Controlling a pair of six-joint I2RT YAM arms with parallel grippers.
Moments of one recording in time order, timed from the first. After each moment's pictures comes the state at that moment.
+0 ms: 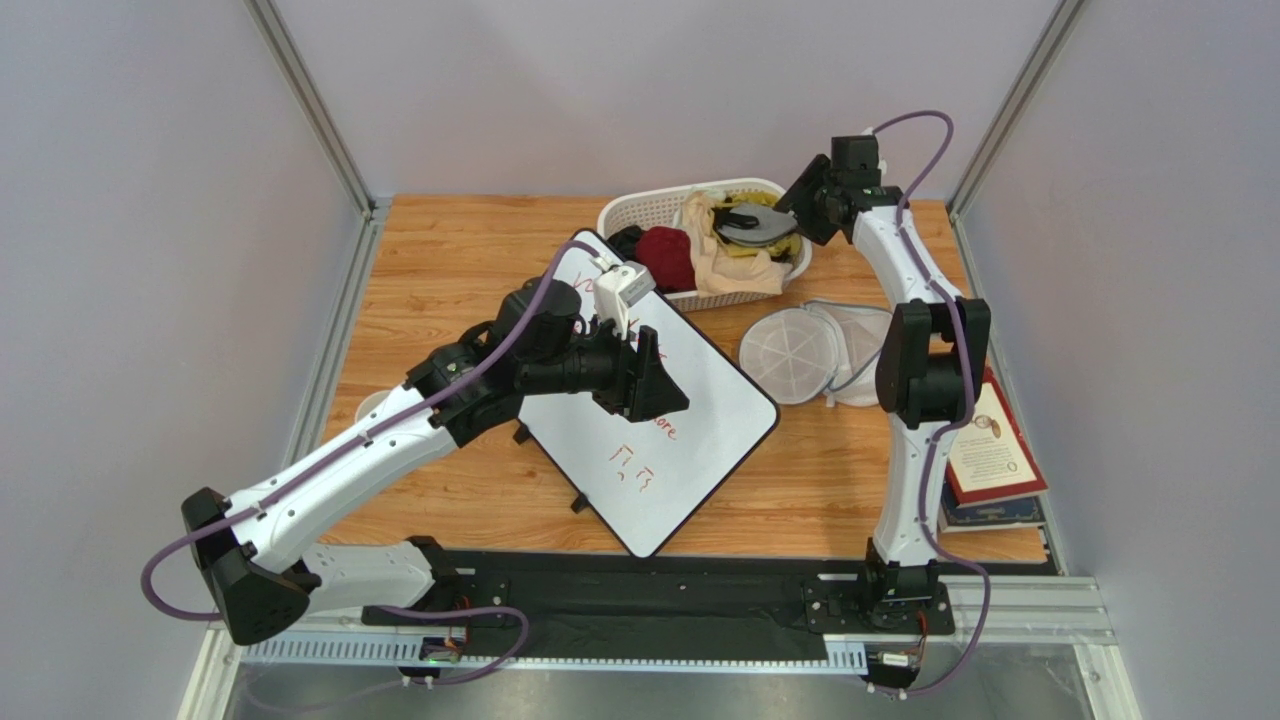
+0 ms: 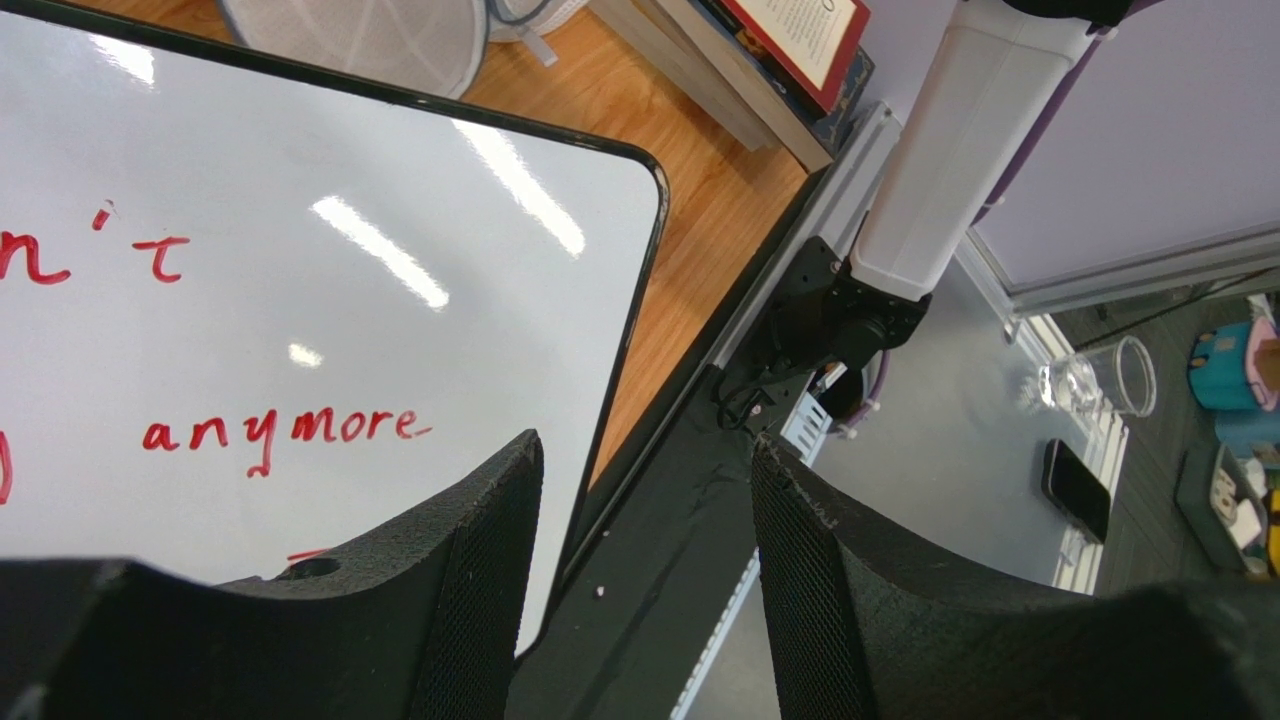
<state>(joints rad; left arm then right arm) -0.86 1.18 1.21 -0.46 0.34 -0.47 0.07 2.19 1.99 -0.49 -0.08 0.76</state>
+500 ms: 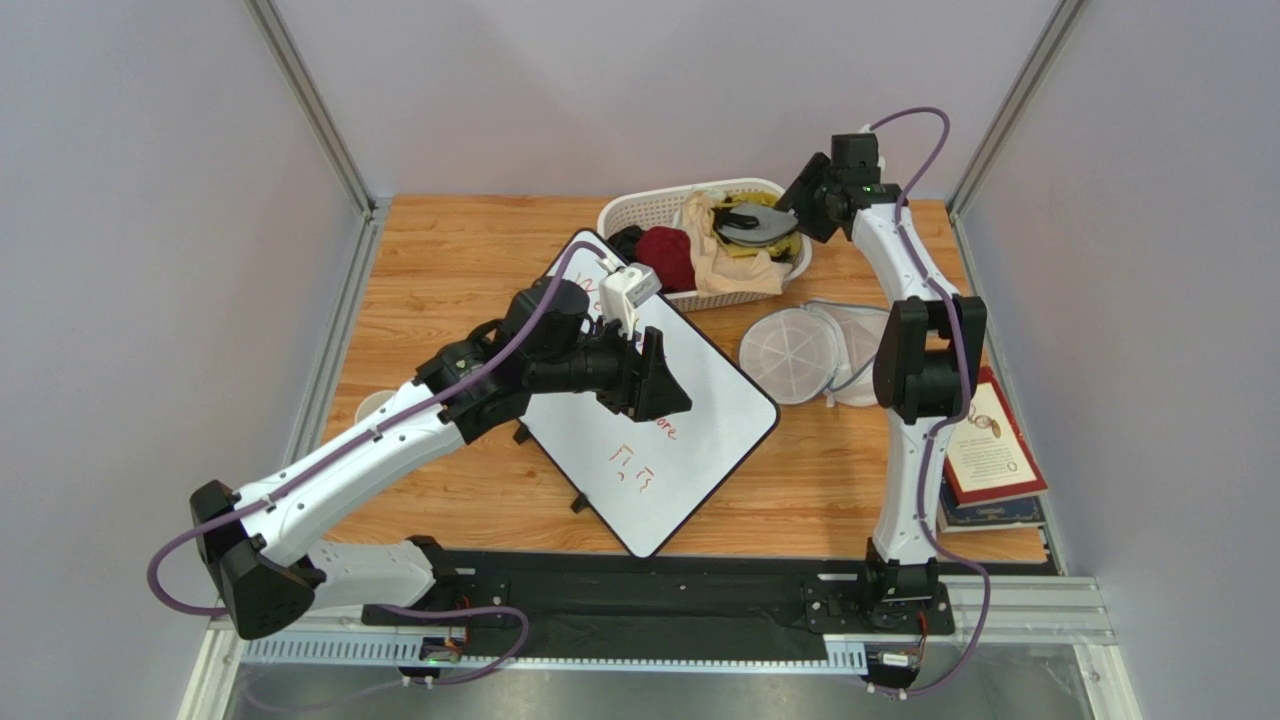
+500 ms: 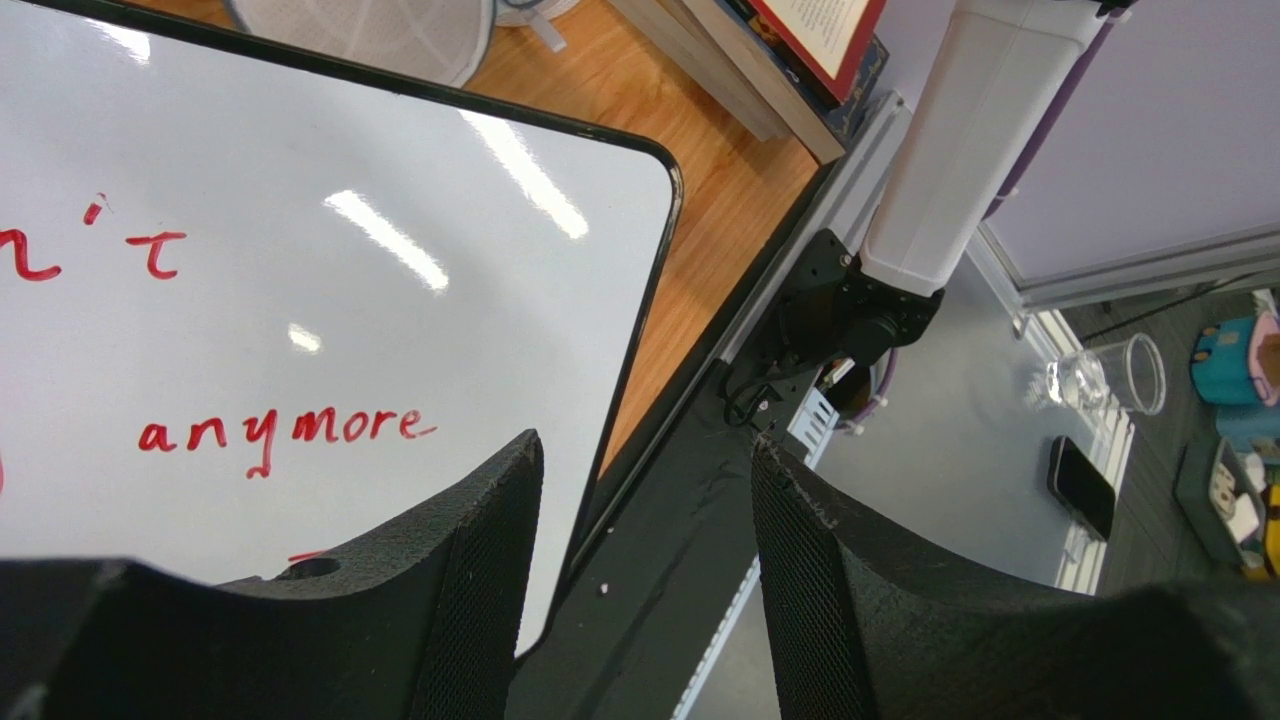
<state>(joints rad) -0.86 1.21 1.21 -0.46 0.34 -0.47 0.06 2.22 2.04 -0.51 -0.09 0.72</state>
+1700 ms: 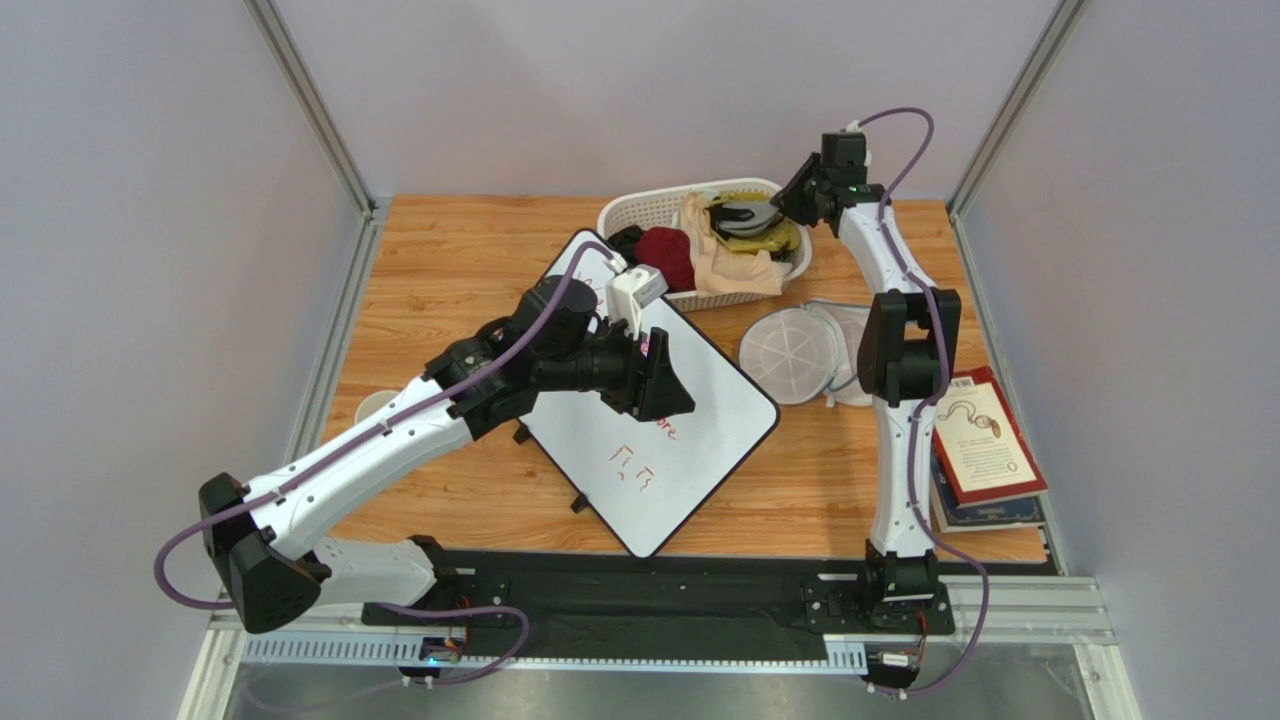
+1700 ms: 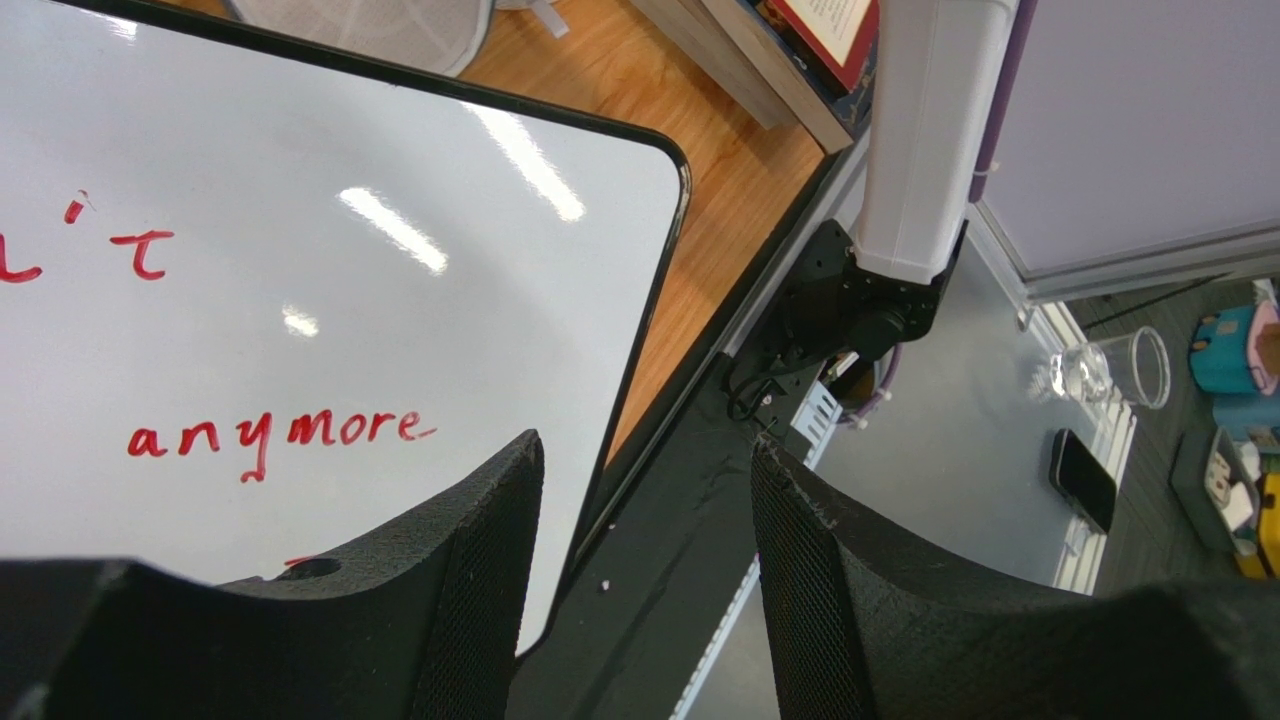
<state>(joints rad) -0.86 1.24 1.22 -0.46 0.35 -0.47 0.06 2.42 2.23 -0.44 -0.12 0.73</state>
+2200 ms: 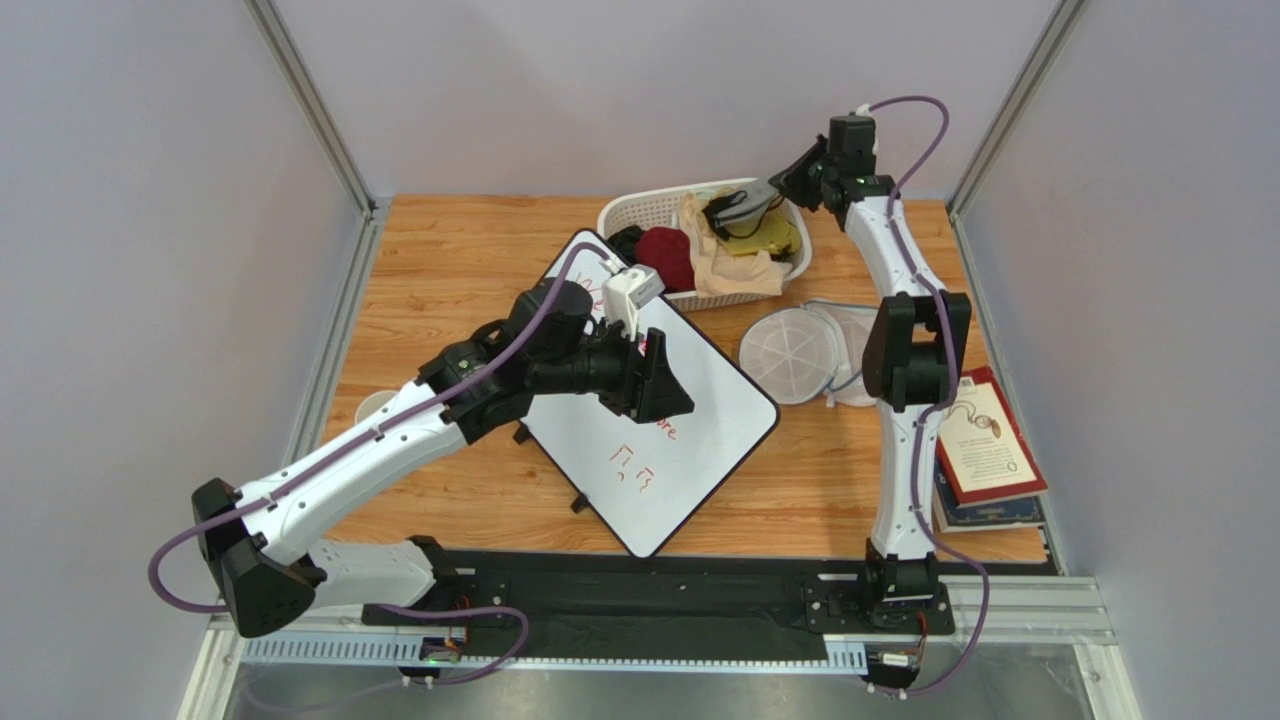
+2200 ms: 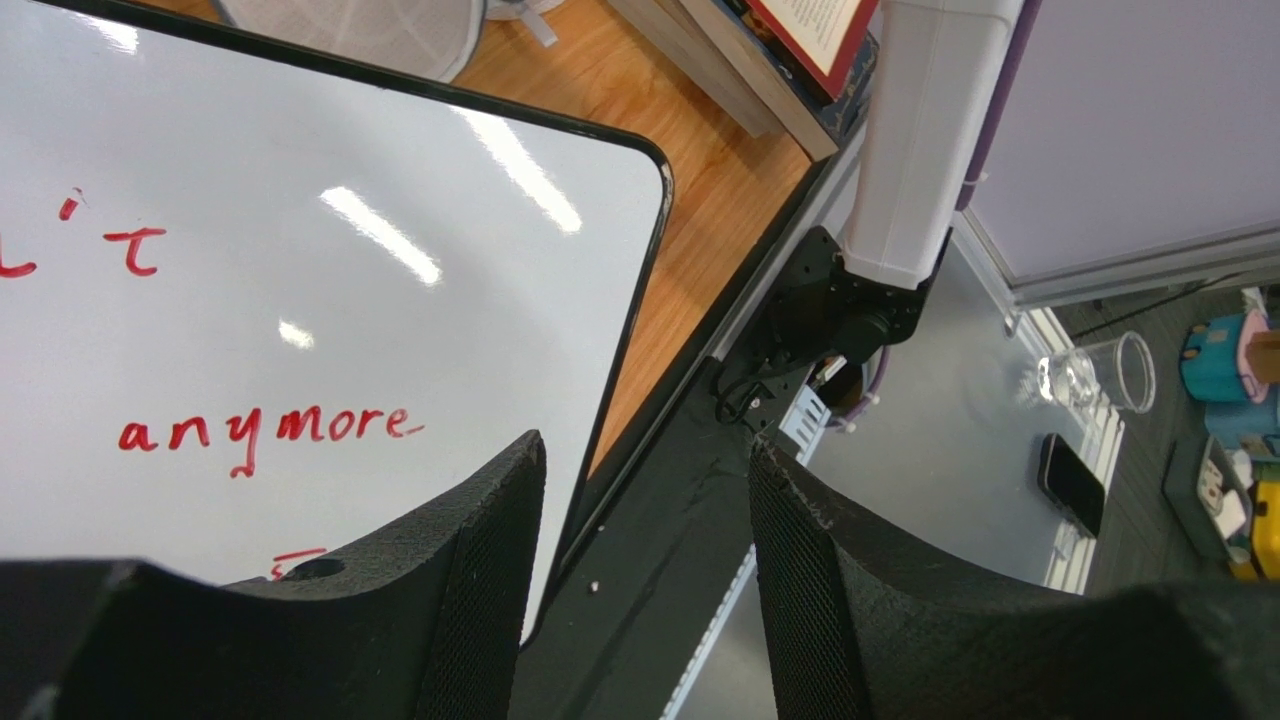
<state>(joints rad) -0.87 1.22 1.22 -0.46 0.34 -0.48 0.07 2.37 2.24 -0.40 -0.16 0.82</state>
